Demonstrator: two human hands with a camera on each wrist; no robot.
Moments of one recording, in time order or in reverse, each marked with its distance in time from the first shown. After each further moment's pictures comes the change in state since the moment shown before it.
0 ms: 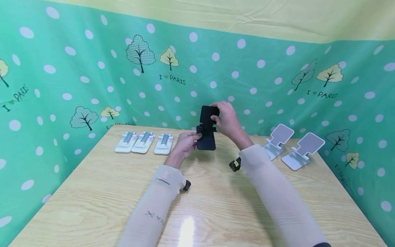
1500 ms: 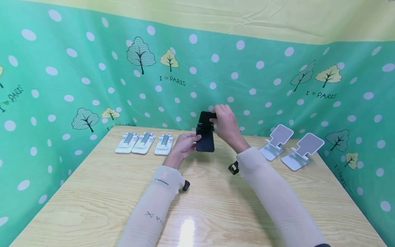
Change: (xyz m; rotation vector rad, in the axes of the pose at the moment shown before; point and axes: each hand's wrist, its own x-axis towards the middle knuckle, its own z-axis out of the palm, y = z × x) left_hand -0.002 0.000 -0.004 -0.003 0.004 -0.037; right_hand -0.009 -0.007 0.007 -0.106 0.116 -0.100
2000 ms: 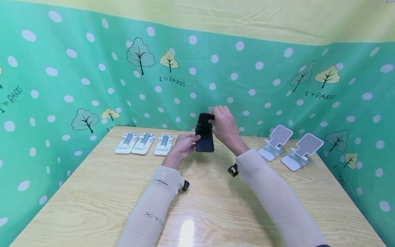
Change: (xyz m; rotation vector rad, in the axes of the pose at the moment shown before) left_hand -0.001 0.003 0.000 -0.027 -0.014 -0.017; right_hand -0.004 -0.006 0.000 -0.030 0.043 -0.045
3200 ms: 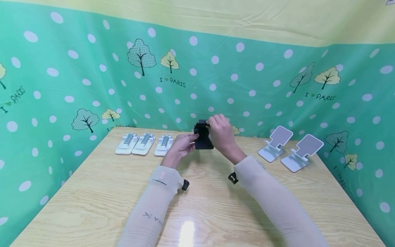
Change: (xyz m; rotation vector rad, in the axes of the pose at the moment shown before) left_hand -0.003 0.008 -0.002 -0.117 0.022 -0.019; right_hand -0.019 -0.012 0.015 -0.071 0.172 -0.198
